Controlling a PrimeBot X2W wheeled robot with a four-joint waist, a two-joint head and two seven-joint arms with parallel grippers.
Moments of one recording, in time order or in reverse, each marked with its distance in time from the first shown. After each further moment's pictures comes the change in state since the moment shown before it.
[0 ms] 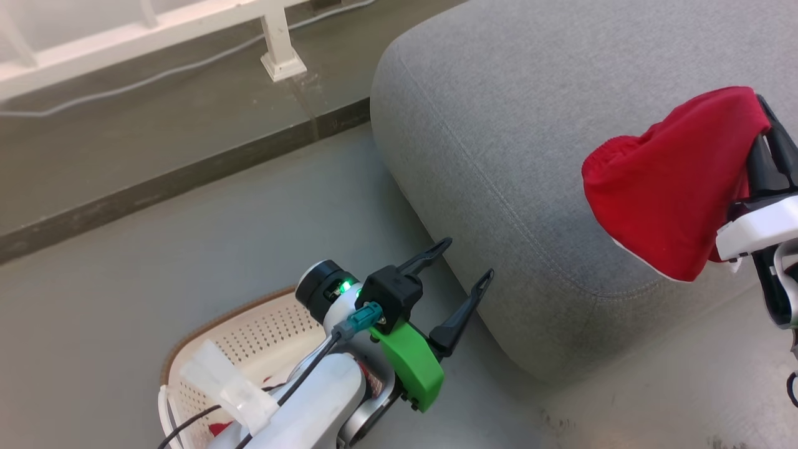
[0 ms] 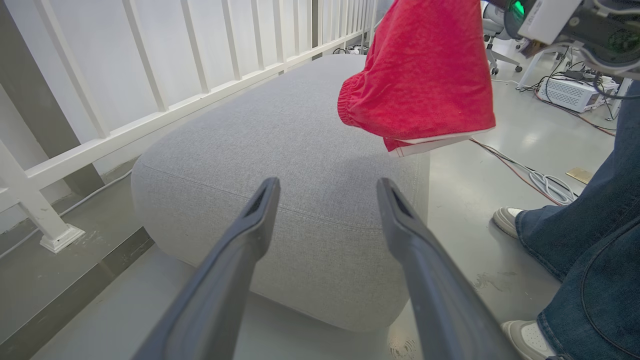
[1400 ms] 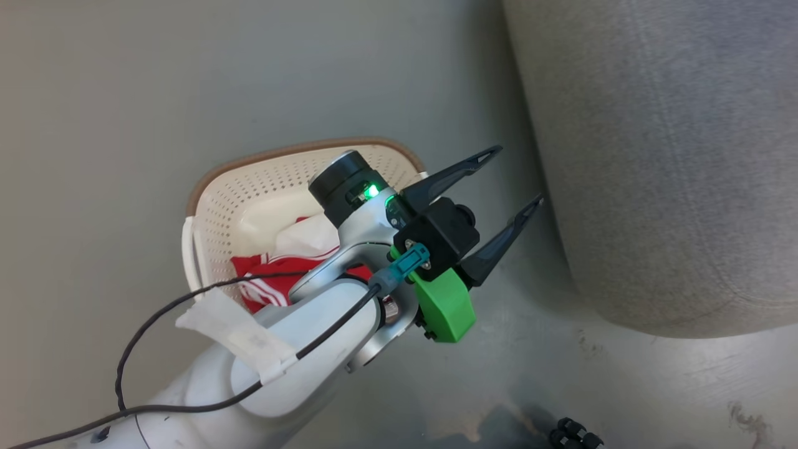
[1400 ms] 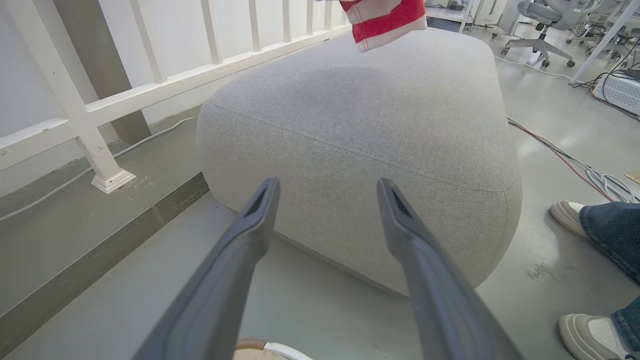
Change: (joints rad) left arm -0.249 0.037 -0.038 -0.166 0.132 -0.013 0.130; right arm -0.598 -0.107 -0.240 0.349 0.040 -0.008 0.041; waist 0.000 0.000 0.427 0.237
